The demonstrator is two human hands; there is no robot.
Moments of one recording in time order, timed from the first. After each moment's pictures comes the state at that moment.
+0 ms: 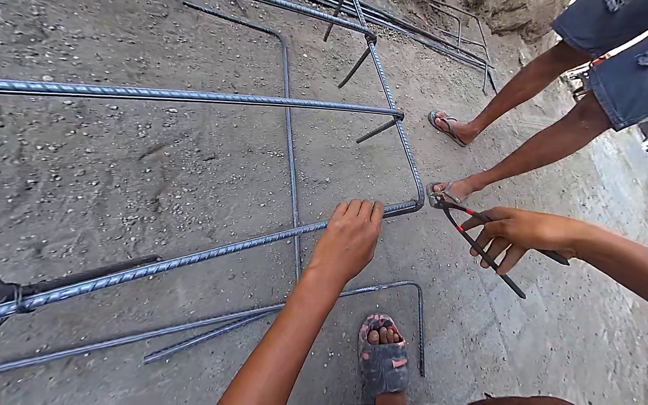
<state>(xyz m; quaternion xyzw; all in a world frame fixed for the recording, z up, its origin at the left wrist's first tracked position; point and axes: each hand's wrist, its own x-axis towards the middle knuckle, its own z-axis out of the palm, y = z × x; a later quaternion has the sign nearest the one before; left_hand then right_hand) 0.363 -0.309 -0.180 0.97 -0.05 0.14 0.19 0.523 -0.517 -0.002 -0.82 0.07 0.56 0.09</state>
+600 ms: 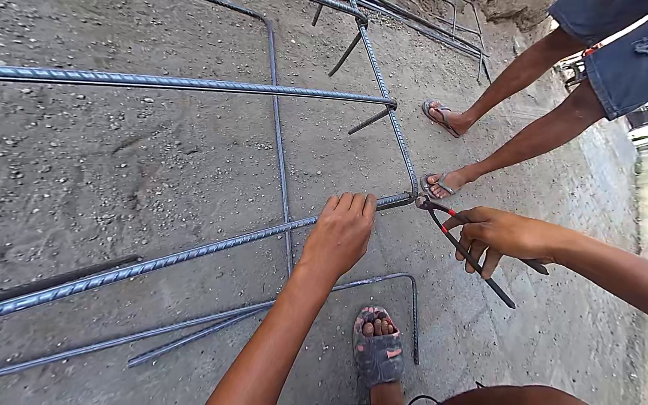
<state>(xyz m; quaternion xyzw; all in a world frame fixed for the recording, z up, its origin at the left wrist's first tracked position) 0.366 -0.312 -0.185 0.97 -0.05 0.17 0.17 0.494 -0.495 -0.007 -0.83 0.08 0.55 0.09</state>
